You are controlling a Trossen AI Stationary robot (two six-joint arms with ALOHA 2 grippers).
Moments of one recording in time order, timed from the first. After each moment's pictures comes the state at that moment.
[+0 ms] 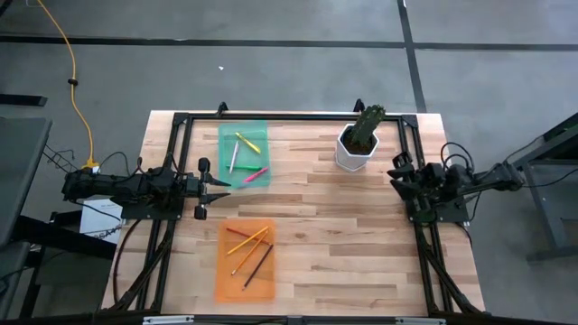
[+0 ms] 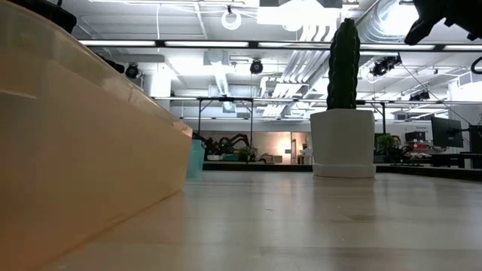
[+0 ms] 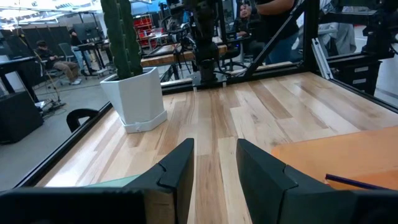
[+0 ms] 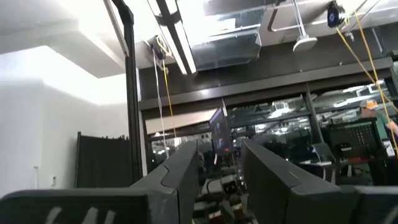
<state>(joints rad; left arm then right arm) 0.07 0.11 0.01 0.03 -0.07 0.18 0.23 0.10 0.01 0.71 0.15 0.04</state>
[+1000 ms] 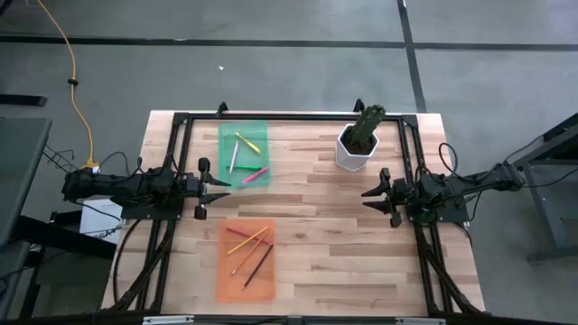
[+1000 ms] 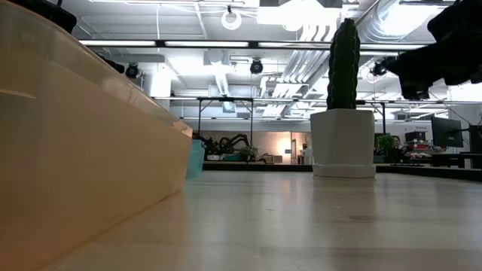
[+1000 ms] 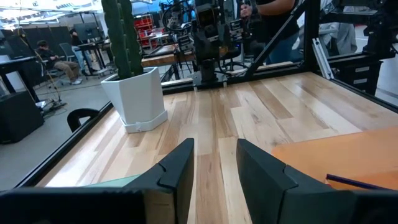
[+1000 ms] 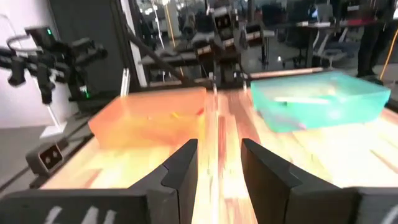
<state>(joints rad) 0.06 0.11 0.01 0.03 -0.07 0.18 0.22 0.10 0.01 0.07 0.12 0.10</state>
